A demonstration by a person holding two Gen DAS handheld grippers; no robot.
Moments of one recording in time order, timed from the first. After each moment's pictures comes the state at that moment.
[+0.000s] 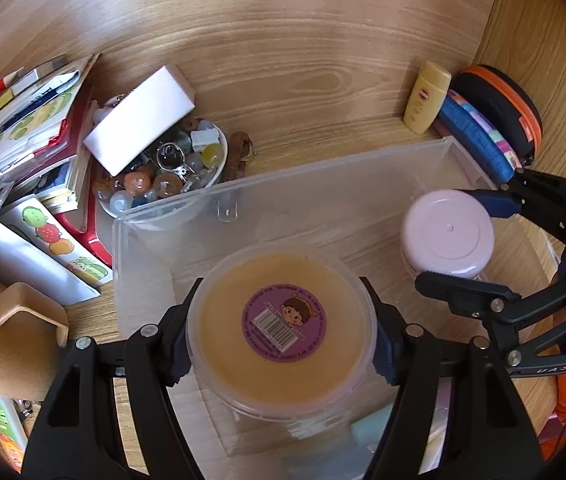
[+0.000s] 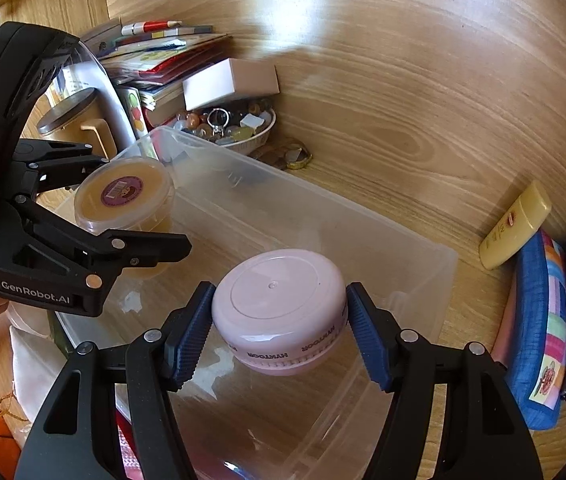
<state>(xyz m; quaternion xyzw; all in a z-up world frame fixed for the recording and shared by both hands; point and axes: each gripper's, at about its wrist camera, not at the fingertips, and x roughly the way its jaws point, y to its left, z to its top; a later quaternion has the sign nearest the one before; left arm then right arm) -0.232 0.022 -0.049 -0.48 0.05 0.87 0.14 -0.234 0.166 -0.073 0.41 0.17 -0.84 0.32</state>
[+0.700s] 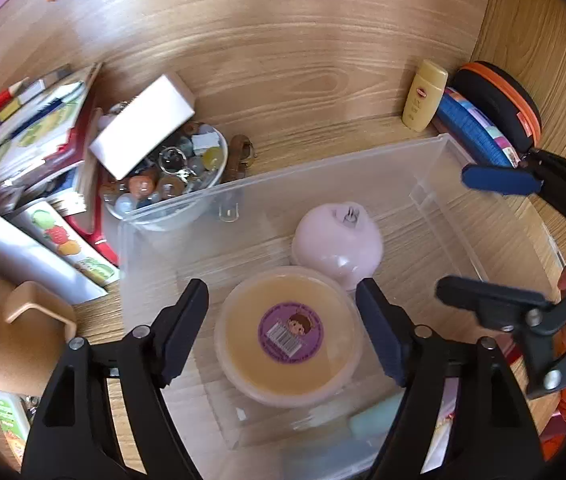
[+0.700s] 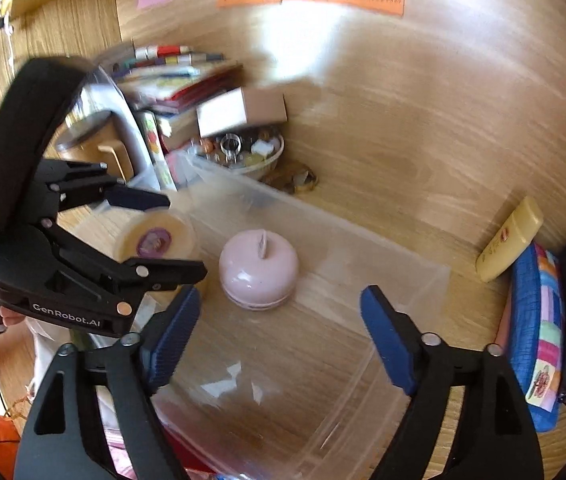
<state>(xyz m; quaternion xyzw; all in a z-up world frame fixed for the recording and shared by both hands) -0.226 0.024 -0.043 -0.47 0.06 0.87 0.14 -0.220 0.173 -0.052 0.37 0.15 -0.85 0.34</state>
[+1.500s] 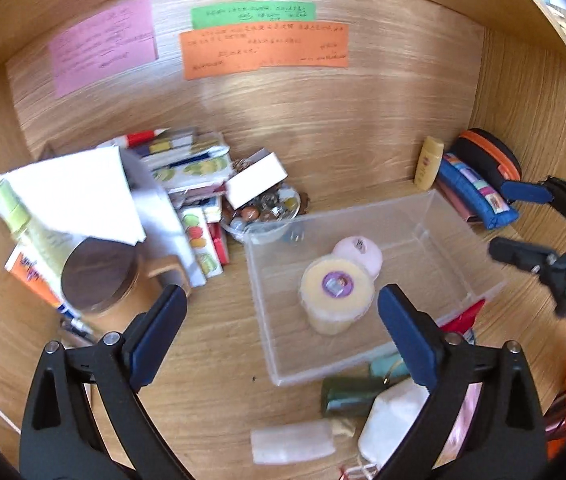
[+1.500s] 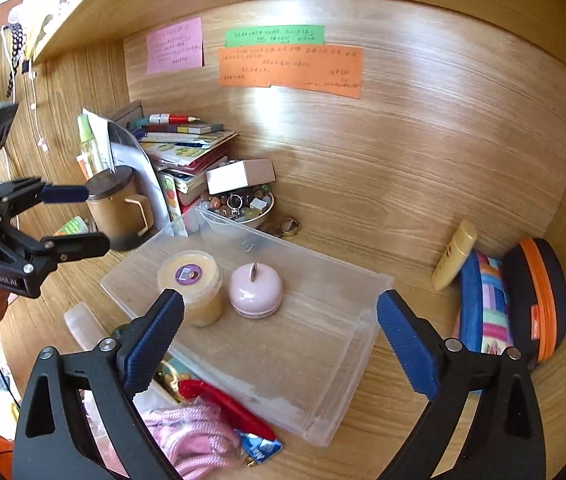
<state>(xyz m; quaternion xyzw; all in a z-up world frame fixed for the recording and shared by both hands) -0.130 -0.029 0.026 -0.36 0.05 0.93 0.07 -0.160 0.204 0.001 0.30 0.12 -0.89 0.31</state>
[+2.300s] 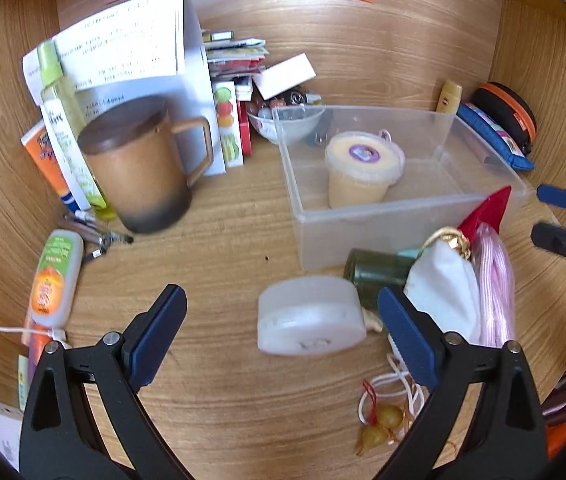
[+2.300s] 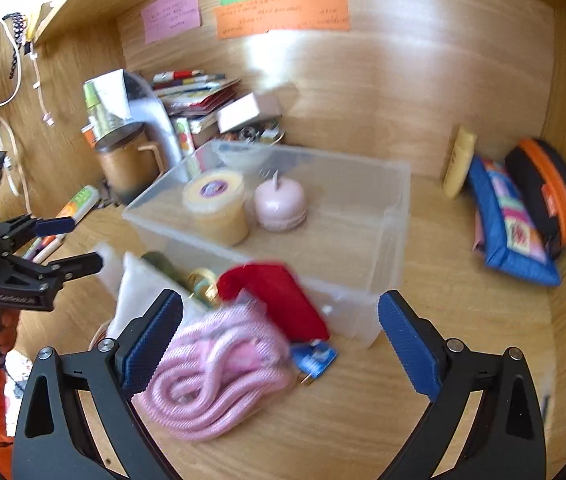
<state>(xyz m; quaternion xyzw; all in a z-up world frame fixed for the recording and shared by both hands) -0.066 -0.044 -0.046 -0.41 0.01 0.91 0.03 -0.102 0.218 -0.054 0.37 0.07 -0.88 0.29</state>
